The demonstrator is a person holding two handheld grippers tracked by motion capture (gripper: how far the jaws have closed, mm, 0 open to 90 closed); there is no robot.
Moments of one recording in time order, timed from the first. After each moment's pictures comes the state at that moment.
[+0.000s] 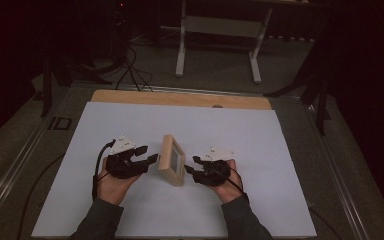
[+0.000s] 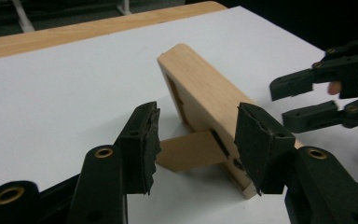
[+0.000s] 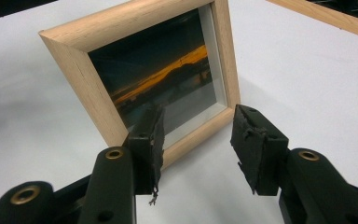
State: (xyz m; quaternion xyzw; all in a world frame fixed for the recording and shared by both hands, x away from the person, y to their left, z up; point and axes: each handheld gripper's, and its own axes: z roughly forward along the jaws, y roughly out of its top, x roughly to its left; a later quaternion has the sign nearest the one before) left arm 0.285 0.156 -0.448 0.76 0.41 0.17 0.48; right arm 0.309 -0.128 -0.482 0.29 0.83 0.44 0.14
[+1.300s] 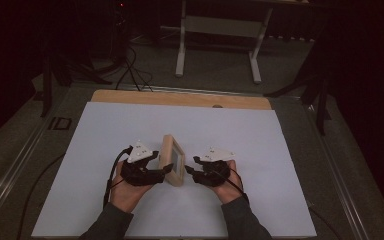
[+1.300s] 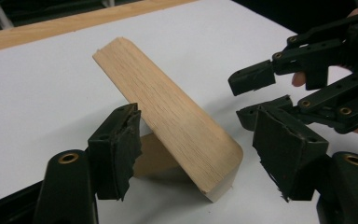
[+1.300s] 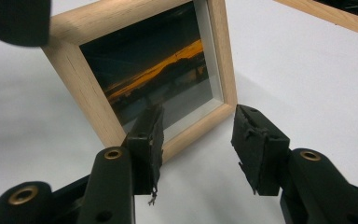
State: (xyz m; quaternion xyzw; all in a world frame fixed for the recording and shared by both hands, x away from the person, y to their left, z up) left arm 0.275 0.117 -0.455 0.78 0.40 0.16 0.46; right arm 0.309 -0.127 -0.484 0.30 0.84 0.44 0.15
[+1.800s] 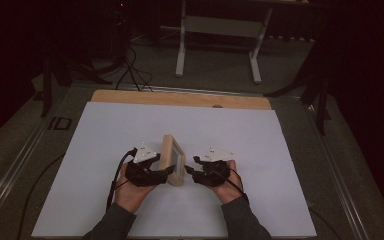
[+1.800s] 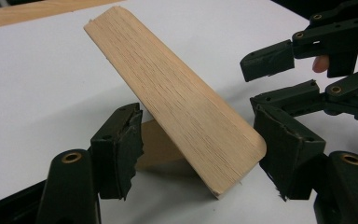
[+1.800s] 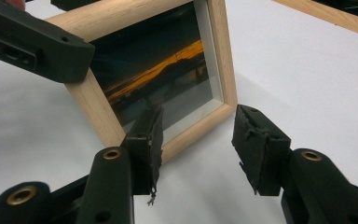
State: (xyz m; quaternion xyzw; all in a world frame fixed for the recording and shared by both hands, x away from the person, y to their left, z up) left arm 0.282 0.112 -0.470 0.78 0.41 0.15 0.45; right arm 0.309 -0.127 -0.484 0.30 0.84 0.44 0.15
